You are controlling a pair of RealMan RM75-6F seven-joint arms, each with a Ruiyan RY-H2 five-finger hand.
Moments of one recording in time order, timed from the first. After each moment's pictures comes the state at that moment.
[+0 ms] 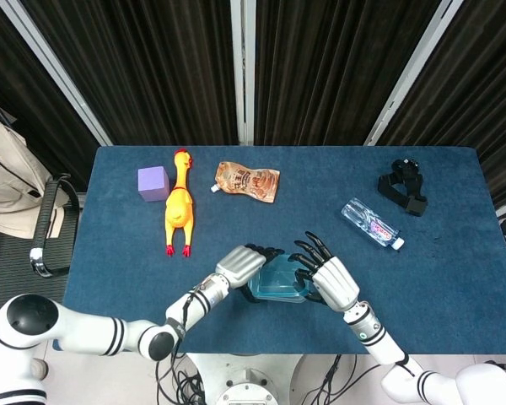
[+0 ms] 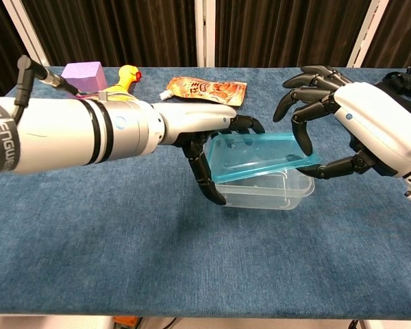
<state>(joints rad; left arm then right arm) -1.14 -1.66 -0.13 -1.62 0.72 0.81 0.41 0.48 -1.85 -0.01 -0.93 -1.79 1.57 0.22</state>
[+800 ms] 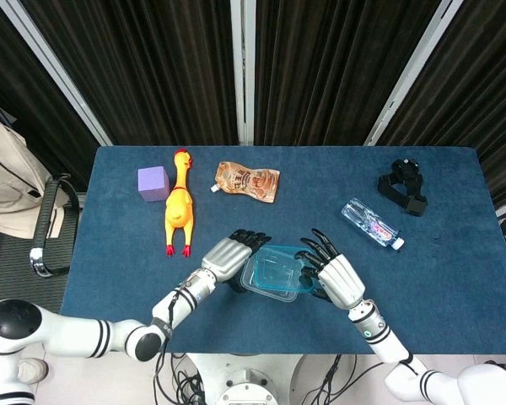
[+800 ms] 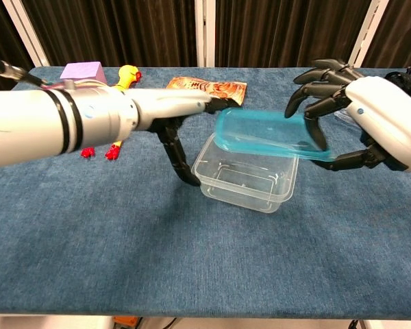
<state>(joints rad) -1.06 -1.61 -0.12 -1.63 0.83 0.88 0.38 0.47 -1.83 -0.01 -0.90 -1.79 1.60 0.22</state>
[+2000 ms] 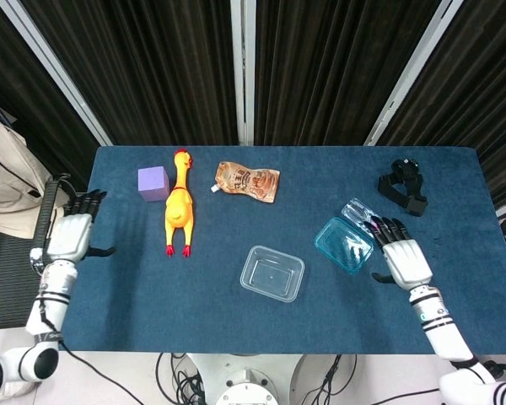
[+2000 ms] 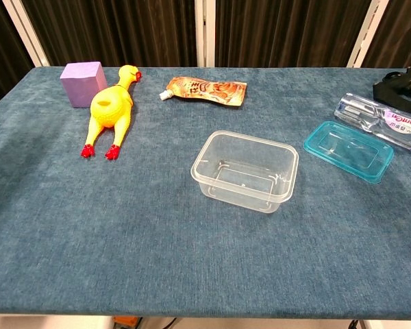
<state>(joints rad) -0.55 -1.28 -0.04 -1.52 1.02 1.24 0.06 0.38 -1.36 0.05 -1.36 -1.43 1.21 -0.05</state>
